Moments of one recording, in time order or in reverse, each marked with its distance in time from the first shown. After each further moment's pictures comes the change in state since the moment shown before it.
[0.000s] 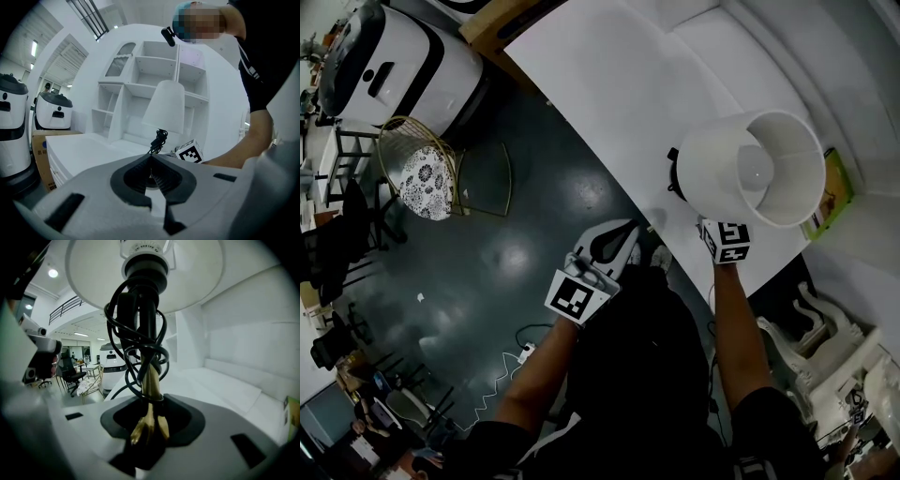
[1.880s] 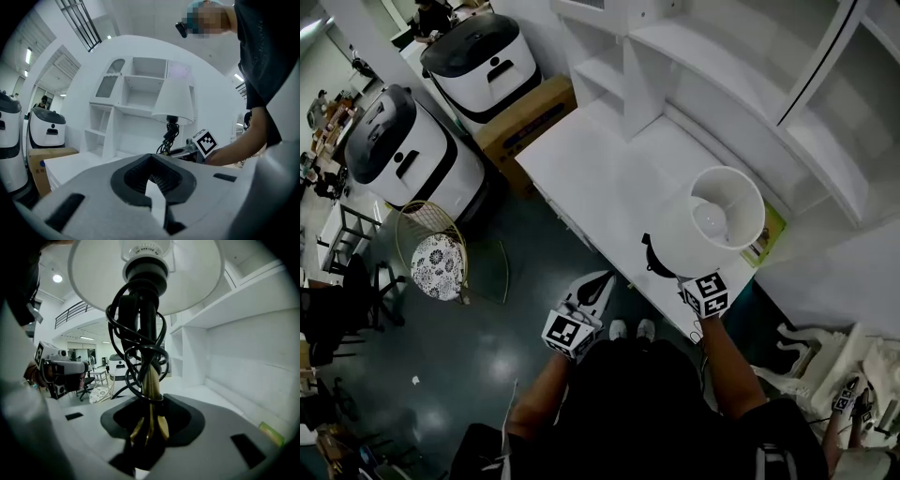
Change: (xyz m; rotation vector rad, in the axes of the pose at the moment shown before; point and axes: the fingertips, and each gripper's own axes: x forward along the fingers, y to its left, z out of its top) left arm -0.053 -0.033 0.084 0.101 -0.100 -0.083; right arm -0.122 0.047 0.119 -0.026 -0.024 0.057
